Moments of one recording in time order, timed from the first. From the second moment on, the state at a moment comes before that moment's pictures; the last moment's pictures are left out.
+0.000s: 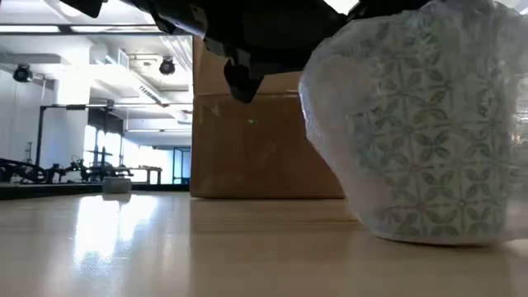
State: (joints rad) left arm -0.48 1.94 1.14 0.37 -0.38 -0.36; right arm 0.51 2.10 1.54 -0.81 0.08 0.21
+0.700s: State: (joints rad) left arm -0.48 1.95 1.14 0.38 -0.38 -0.36; right arm 0.53 1.85 1.53 -0.89 0.01 0.40
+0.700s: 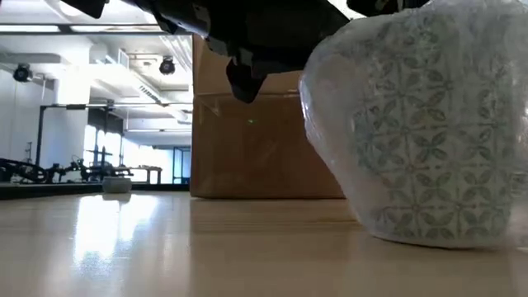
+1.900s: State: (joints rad) left arm -0.50 1.78 1.14 0.32 -0.37 -0.35; right arm 0.59 2.03 1.54 -0.86 0.02 0.32
